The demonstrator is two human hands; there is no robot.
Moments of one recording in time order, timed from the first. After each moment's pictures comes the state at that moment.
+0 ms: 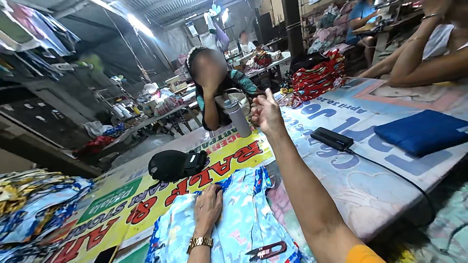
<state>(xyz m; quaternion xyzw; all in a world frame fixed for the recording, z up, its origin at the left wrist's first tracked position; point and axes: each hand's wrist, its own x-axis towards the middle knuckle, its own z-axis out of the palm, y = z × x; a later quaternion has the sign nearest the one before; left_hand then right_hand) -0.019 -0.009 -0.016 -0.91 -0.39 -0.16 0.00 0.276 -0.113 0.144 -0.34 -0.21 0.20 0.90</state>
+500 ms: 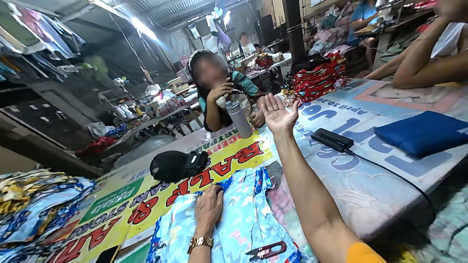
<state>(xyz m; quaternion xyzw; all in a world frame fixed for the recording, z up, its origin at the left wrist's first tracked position) -0.018 -0.007 -0.017 -0.91 -0.39 -0.15 0.00 0.319 -0.106 0.099 0.08 -0.08 0.29 0.95</state>
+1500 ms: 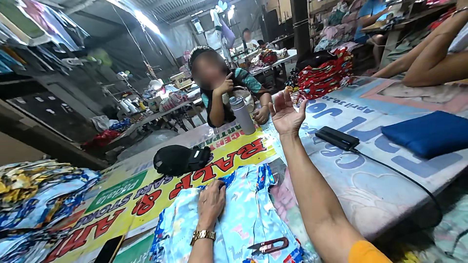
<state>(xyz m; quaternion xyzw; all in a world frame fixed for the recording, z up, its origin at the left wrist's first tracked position) -0.019 -0.009 -0.015 -0.91 -0.39 -0.15 0.00 0.331 -0.097 0.071 0.12 -0.23 0.27 0.93</state>
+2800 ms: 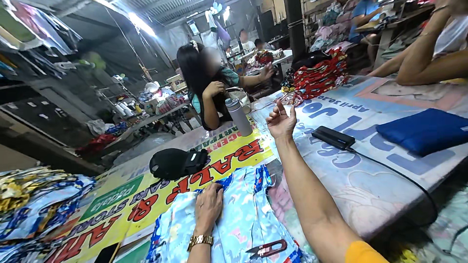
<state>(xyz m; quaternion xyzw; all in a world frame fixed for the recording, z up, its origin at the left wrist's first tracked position) -0.019 -0.009 -0.016 -0.91 -0.39 -0.16 0.00 0.334 -0.081 0.051 0.03 -0.11 0.30 0.95</state>
